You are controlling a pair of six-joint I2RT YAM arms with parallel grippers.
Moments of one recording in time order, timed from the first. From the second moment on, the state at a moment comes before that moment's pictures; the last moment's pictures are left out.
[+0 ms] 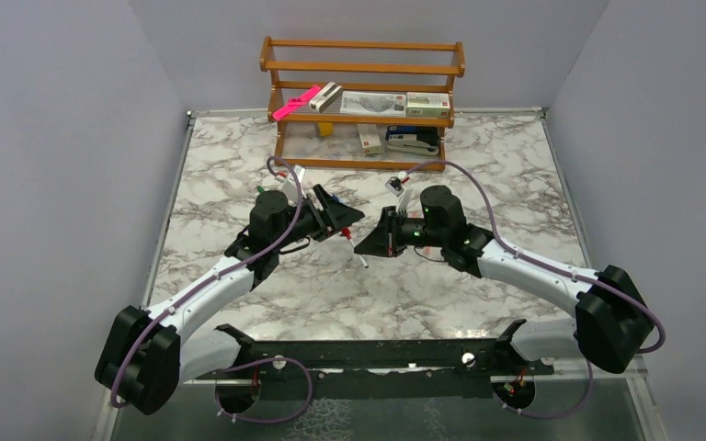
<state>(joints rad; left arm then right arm) -0.51 1.11 0.59 0.30 0.42 -1.07 0.74 1.31 0.77 0.16 -0.54 0.67</state>
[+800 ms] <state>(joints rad) -0.55 1.15 0.59 0.33 0.40 -1.08 0.68 1.29 0.76 0.18 -0.55 0.72</state>
